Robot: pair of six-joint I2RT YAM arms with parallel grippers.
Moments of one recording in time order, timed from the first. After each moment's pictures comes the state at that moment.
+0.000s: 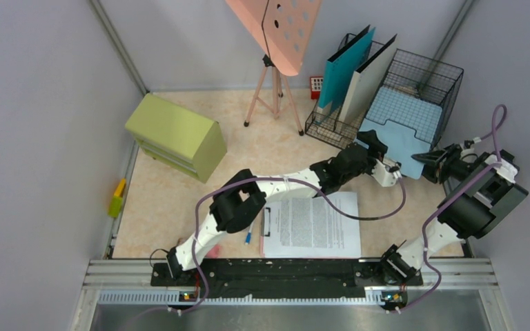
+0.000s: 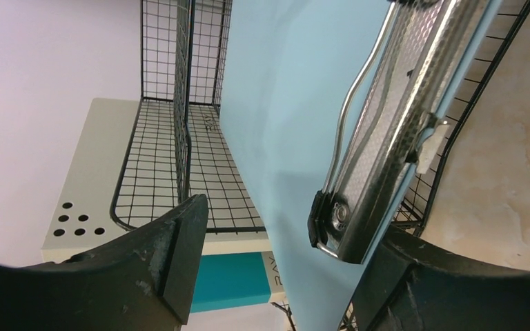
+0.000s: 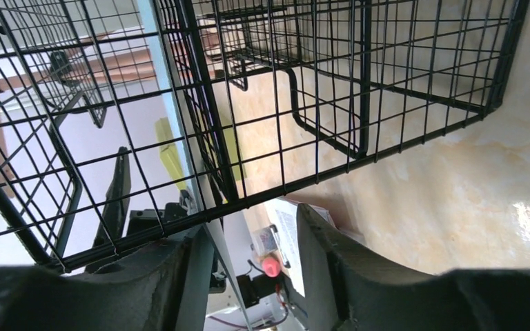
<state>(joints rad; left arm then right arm) -1.11 2.32 1.87 0.28 -0.19 1.23 -0.84 1.77 1.16 -0.84 -1.19 0.11</state>
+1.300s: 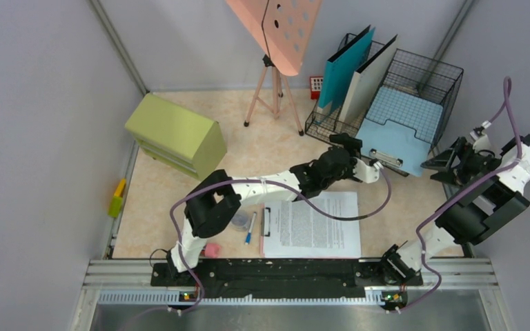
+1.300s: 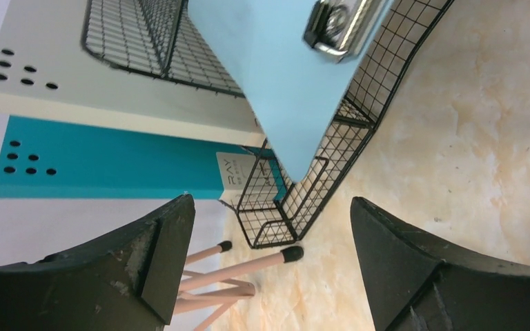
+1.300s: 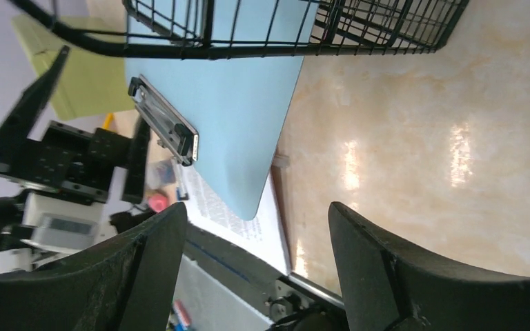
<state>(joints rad) -1.11 2.08 1.56 0.25 -0.32 0.98 -0.91 1.72 1.46 -1.48 -0.96 -0.59</state>
